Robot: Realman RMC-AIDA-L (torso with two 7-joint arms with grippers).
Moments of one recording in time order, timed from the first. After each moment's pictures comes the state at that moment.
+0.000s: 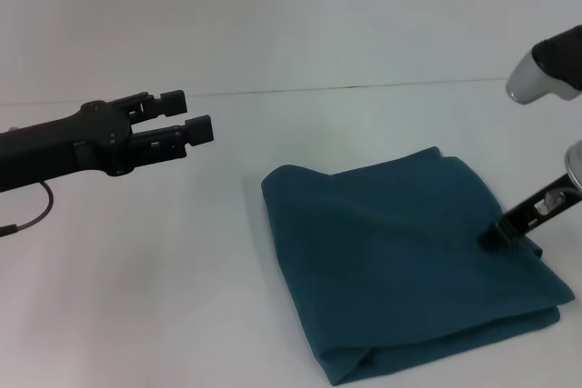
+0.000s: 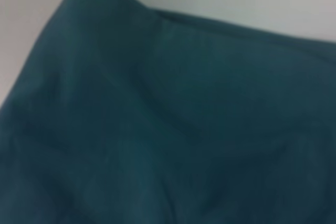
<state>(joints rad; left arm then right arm) -0.65 -2.08 0.45 0.77 1.96 1.75 -1.64 0.75 2.03 -0.93 -0.95 -2.75 -1.49 2.37</state>
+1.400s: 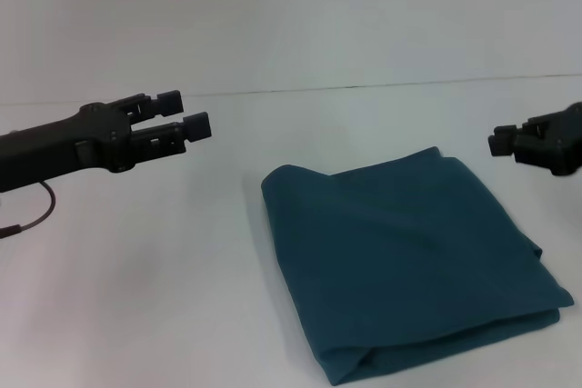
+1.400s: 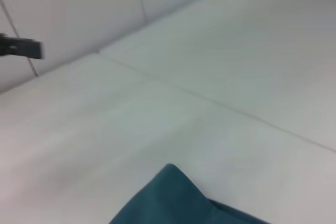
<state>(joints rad) -0.64 -2.09 0.45 0.76 1.95 1.70 -1.65 0.53 1.97 -0.61 -1.04 -2.15 -1.61 1.78</state>
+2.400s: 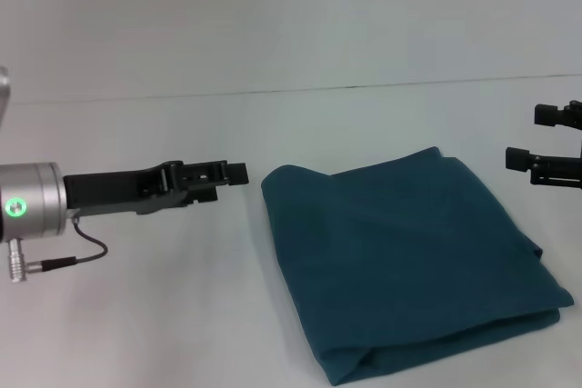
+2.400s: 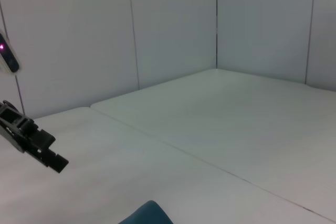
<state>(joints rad) -0.66 -2.11 0.67 0.75 2.10 1.47 -2.34 0.43 1.99 -0.49 -0.91 -1.98 -1.60 1.43</state>
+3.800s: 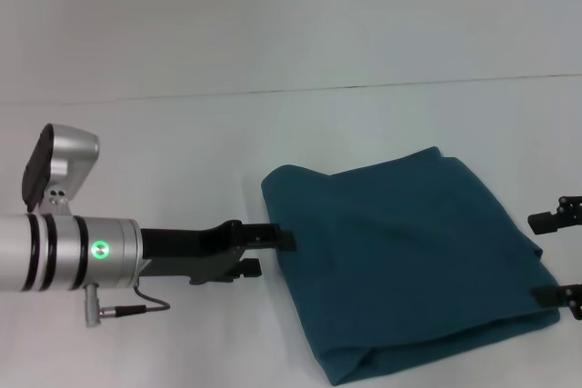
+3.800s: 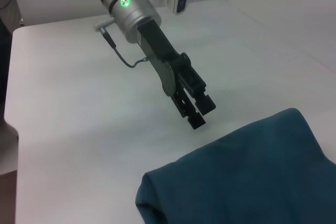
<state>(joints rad) -0.70 -2.16 0.81 0.58 2.16 1.29 -2.55 0.44 1.98 -0.57 -1.18 -2.24 -1.98 1.45</state>
